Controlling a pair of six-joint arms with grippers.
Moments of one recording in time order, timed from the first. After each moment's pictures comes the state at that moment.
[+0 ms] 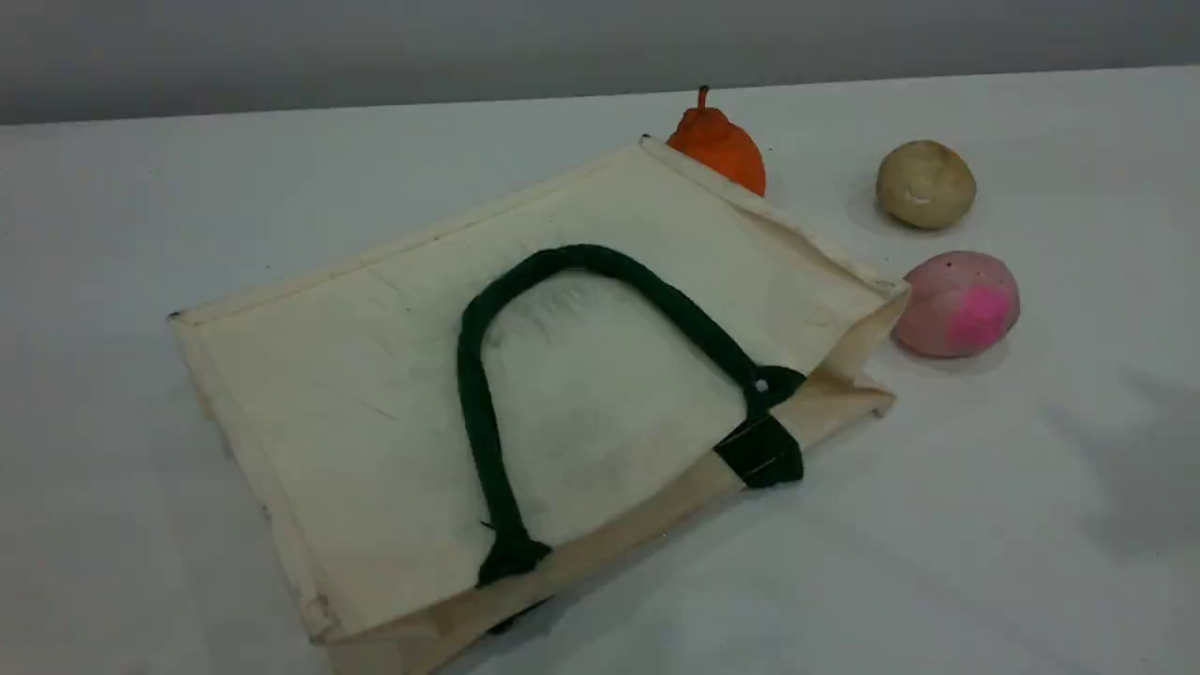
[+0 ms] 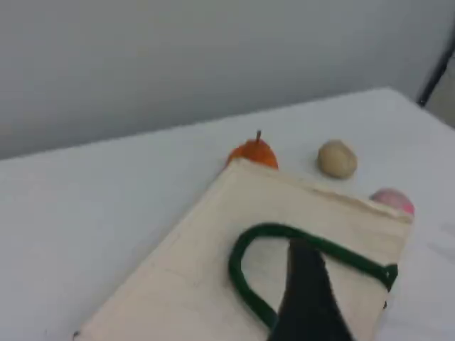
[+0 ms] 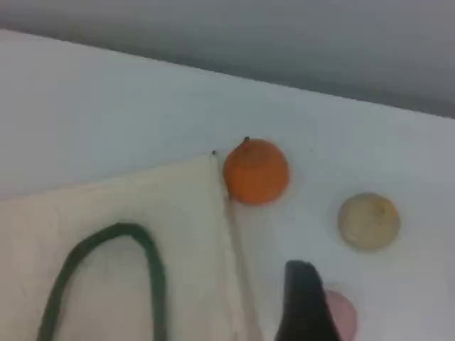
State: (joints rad) left arm -0.40 0.30 -0.37 -0.31 0.42 0.20; right arm 0.09 1.11 -1.02 0.60 0.79 -0.55
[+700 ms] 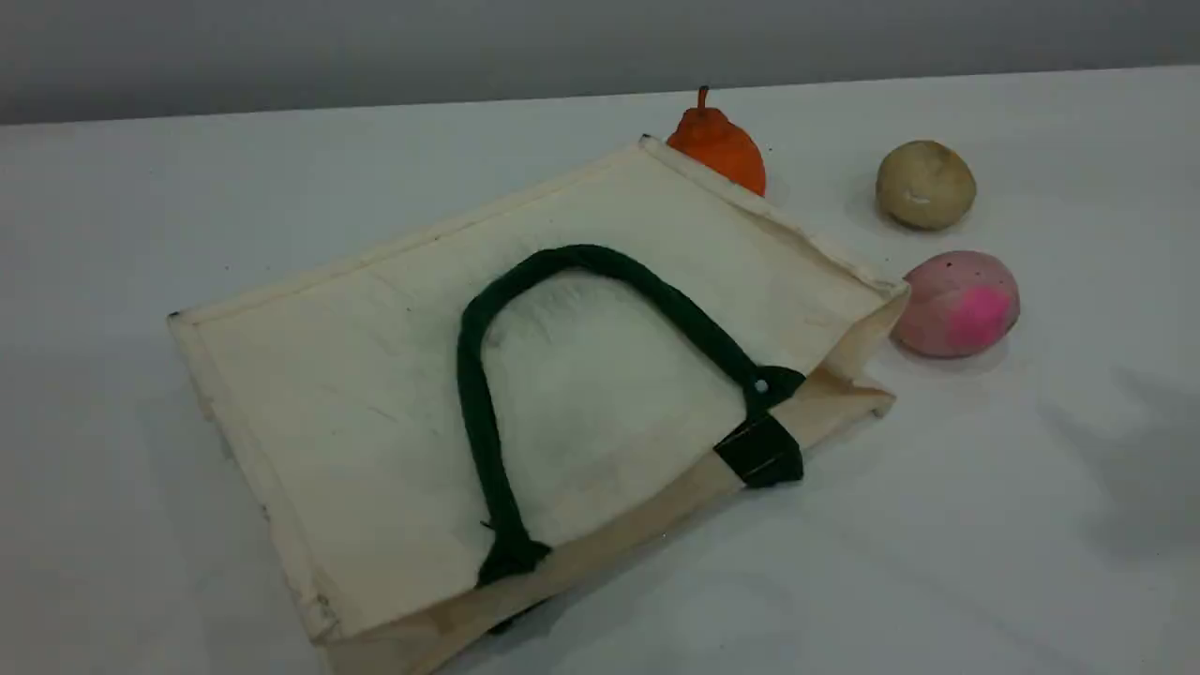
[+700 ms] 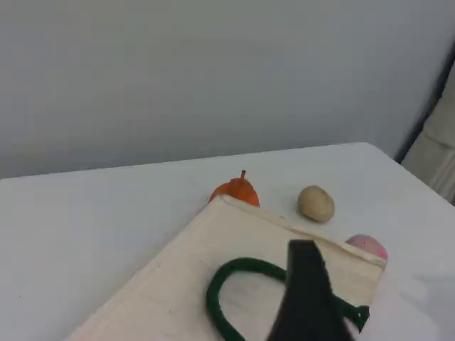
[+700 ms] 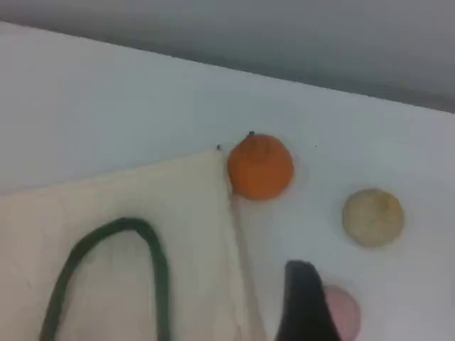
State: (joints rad) left arm -0.40 0.20 -0.36 -0.31 0.42 0.10; right arm 0.09 1.11 -1.02 0.60 0.80 -0.55
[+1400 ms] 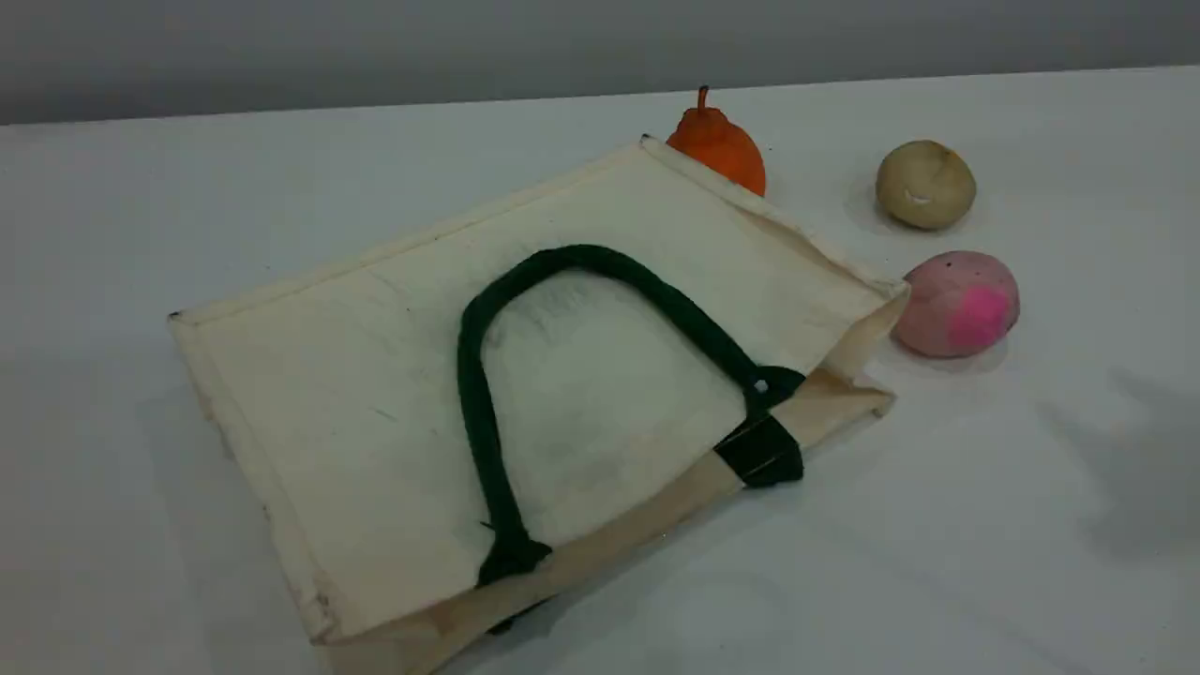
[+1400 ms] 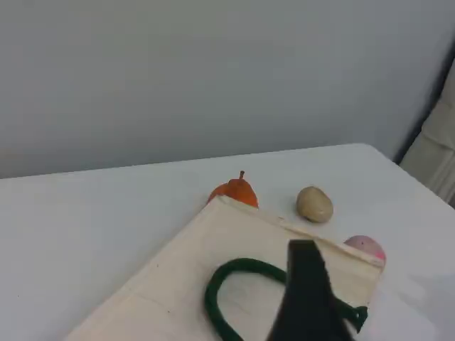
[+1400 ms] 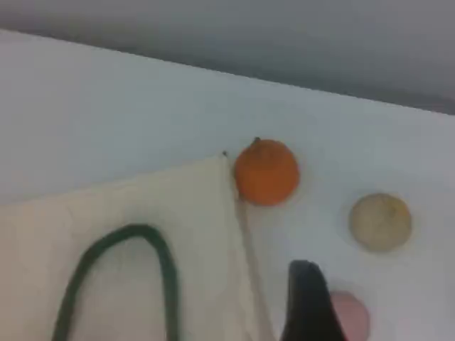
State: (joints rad) left arm -0.40 0.20 -0.36 -0.31 0.42 0.10; right arm 0.09 1.11 -1.02 0.63 0.79 -0.55
